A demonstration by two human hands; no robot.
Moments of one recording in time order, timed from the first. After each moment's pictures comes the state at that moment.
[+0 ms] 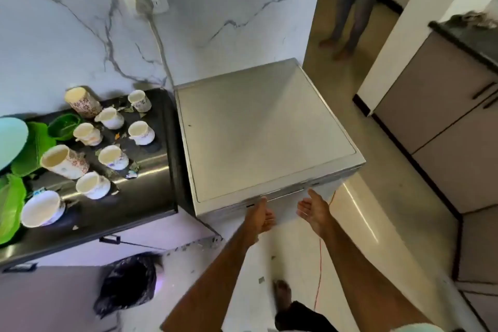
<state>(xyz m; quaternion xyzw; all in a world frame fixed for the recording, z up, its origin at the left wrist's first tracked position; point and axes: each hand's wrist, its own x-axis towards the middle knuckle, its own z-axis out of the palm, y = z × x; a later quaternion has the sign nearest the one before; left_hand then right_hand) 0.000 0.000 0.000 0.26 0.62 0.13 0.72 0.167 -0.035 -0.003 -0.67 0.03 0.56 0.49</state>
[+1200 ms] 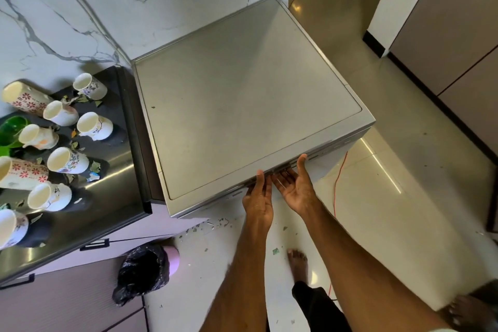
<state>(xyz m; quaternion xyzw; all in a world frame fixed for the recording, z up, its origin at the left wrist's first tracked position) 0.070 0.010 -0.078 -0.01 0.53 0.46 0.71 0.174 0.001 -0.100 -0.42 0.15 0.64 0.62</state>
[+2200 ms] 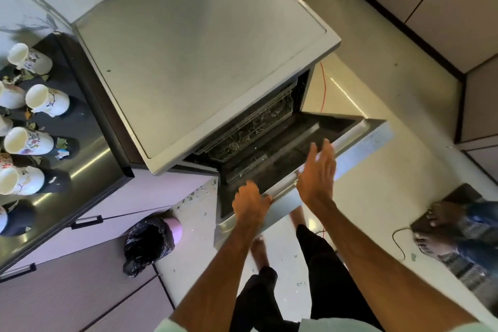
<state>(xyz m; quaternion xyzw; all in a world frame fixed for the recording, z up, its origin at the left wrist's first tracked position) 0.004 -0.110 -0.089 0.68 0.63 -0.20 0.31 0.149 -0.168 -0.120 -0.91 -0.35 0.20 0.11</state>
